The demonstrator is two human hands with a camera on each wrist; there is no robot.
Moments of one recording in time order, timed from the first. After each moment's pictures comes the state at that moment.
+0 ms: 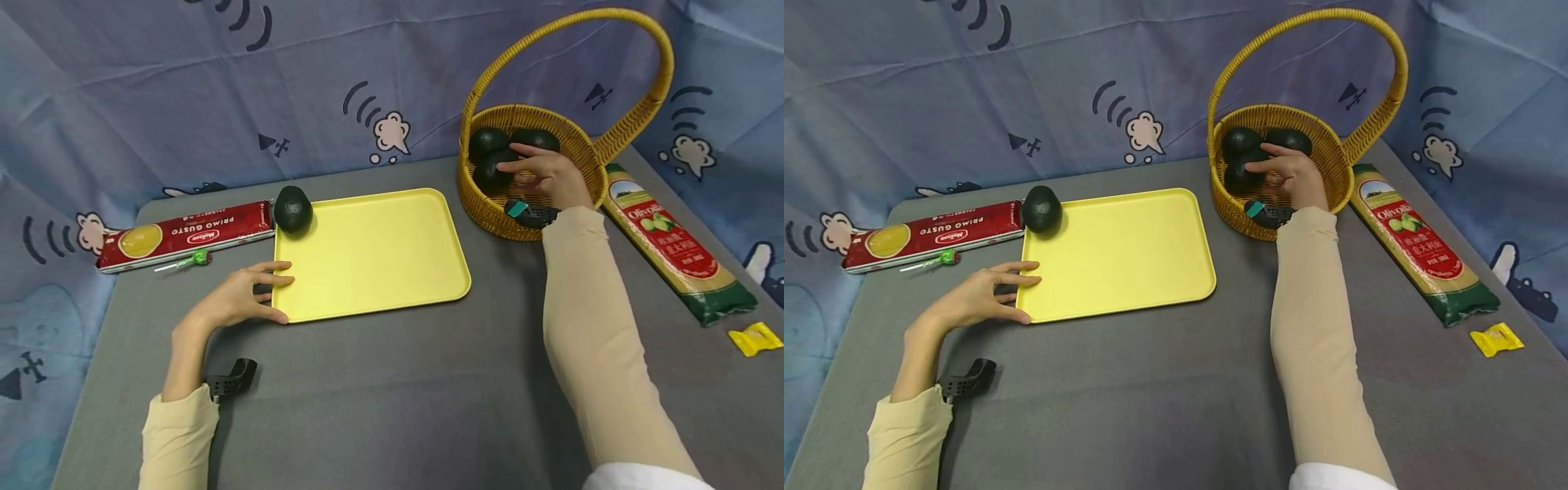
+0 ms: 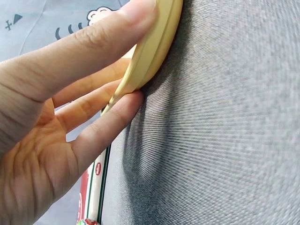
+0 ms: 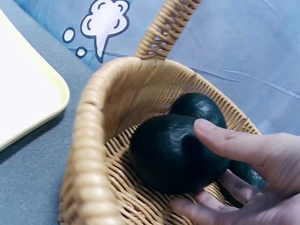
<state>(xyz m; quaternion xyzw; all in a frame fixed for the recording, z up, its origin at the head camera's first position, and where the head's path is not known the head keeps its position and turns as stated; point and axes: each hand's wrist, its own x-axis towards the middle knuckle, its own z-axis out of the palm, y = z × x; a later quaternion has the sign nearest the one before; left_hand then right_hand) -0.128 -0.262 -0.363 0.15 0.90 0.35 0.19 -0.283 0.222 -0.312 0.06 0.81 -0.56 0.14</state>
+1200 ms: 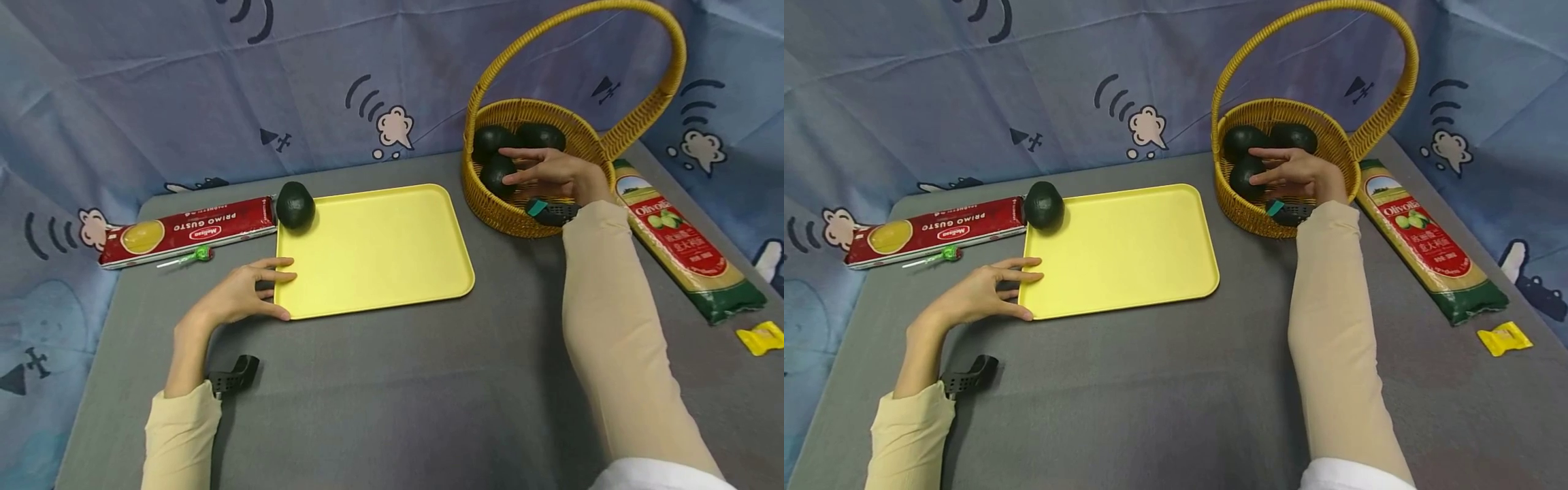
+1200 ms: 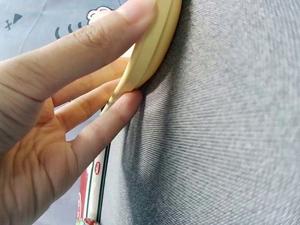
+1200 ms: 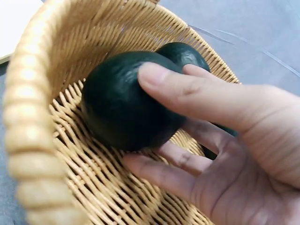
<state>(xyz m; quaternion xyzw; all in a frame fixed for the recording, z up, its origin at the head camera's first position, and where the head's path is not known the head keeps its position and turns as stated) -0.130 -0.264 -0.367 0.15 0.90 0.35 0.20 -0.316 0.246 -0.321 0.00 0.75 -0.56 0.35</state>
